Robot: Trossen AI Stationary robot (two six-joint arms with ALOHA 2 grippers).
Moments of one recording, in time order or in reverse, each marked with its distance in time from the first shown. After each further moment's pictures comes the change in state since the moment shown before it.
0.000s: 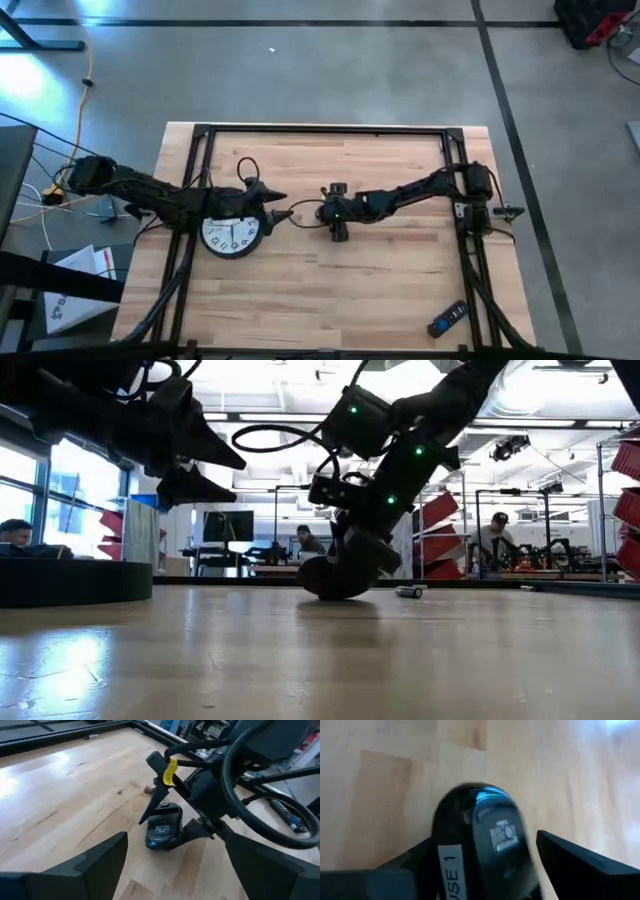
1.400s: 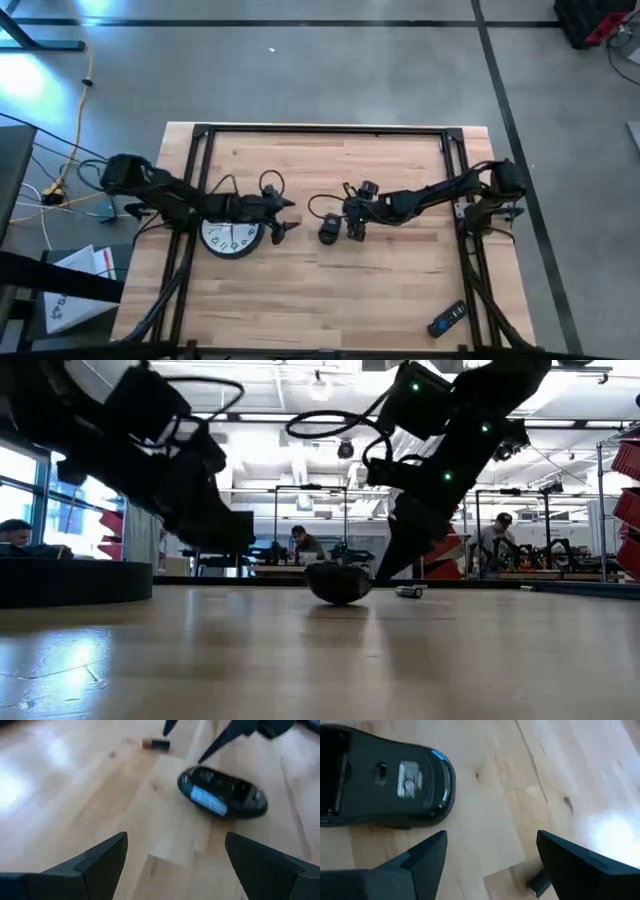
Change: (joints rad) left arm 0.035 0.420 0.023 0.214 0.076 0.224; right arm 0.005 -0.252 -0.224 -0.101 0.152 0.372
